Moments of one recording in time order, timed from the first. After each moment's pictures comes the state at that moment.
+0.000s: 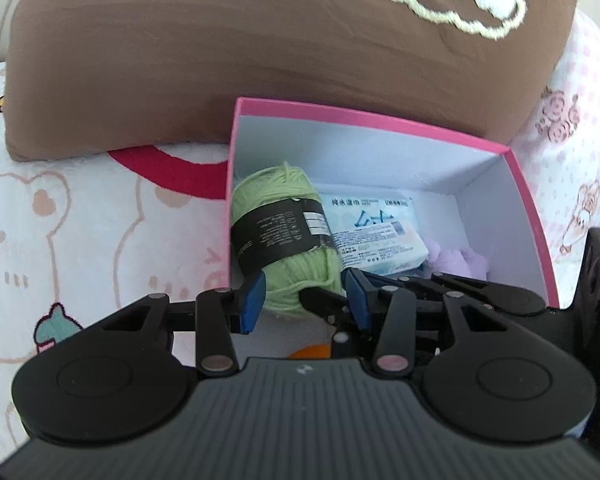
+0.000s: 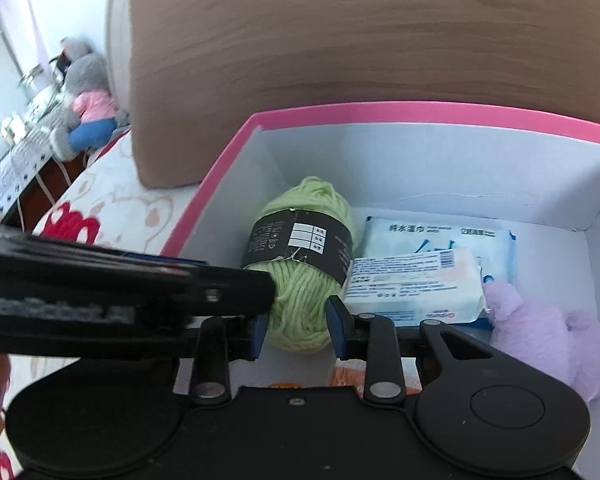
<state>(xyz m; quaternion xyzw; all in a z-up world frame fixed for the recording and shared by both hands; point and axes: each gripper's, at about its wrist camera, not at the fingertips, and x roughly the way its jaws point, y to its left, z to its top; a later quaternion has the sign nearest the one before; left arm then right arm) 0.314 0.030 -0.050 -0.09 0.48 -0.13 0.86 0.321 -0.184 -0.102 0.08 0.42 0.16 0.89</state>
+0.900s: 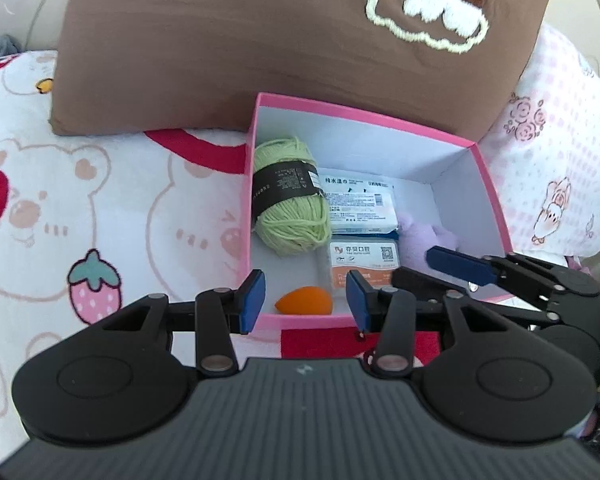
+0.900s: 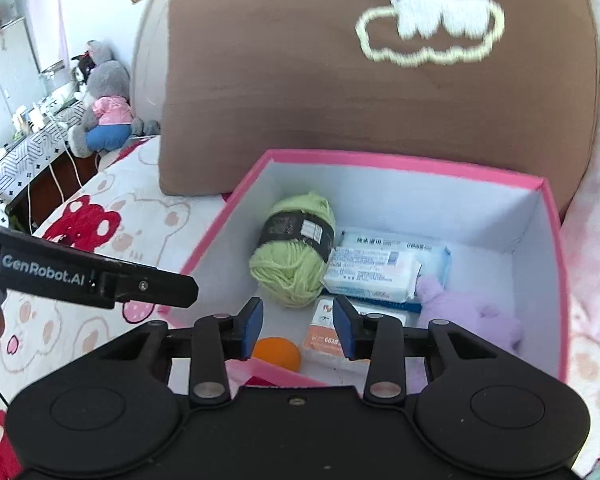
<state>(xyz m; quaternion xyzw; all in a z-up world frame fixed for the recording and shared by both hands) 0.241 0.052 -0.008 -0.11 0.46 -0.13 0.87 0.237 -0.208 -0.035 0.02 0.37 0.16 0.91</state>
